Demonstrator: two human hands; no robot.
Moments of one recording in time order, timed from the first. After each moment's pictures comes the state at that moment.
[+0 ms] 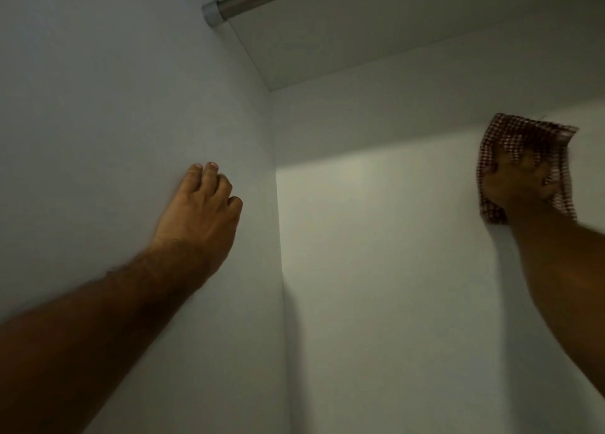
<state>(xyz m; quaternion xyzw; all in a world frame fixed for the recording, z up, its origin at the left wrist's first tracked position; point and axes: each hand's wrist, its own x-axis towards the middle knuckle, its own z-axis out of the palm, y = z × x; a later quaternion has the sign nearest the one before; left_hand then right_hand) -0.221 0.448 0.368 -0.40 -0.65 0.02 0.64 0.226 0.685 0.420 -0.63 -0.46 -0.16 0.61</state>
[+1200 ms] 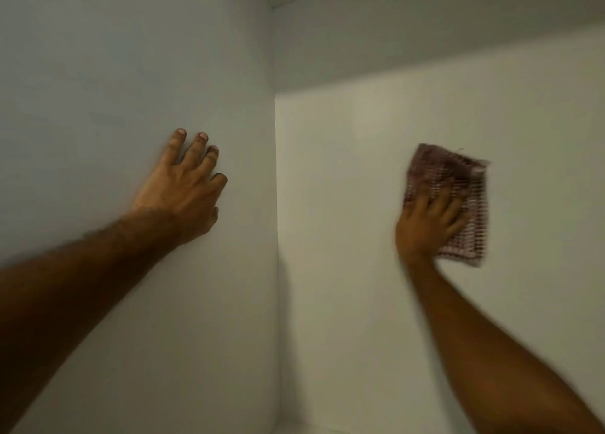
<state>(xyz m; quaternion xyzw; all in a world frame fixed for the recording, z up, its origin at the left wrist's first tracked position) -0.218 0.437 0.286 -0.41 -0.68 0.09 0.61 0.084 0.716 0.220 -0.57 -0.43 -0.27 0.64</state>
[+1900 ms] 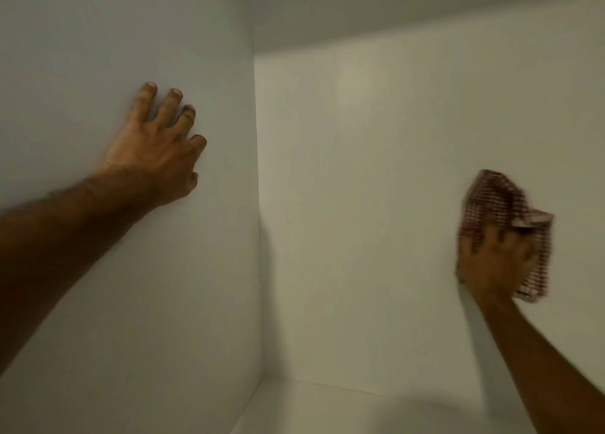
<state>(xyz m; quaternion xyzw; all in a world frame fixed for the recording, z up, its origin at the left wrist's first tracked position) -0.224 0.445 0.287 -0.38 -0.66 0.10 0.64 0.228 0.692 0.093 -0.62 -0.45 -0.24 0.59</state>
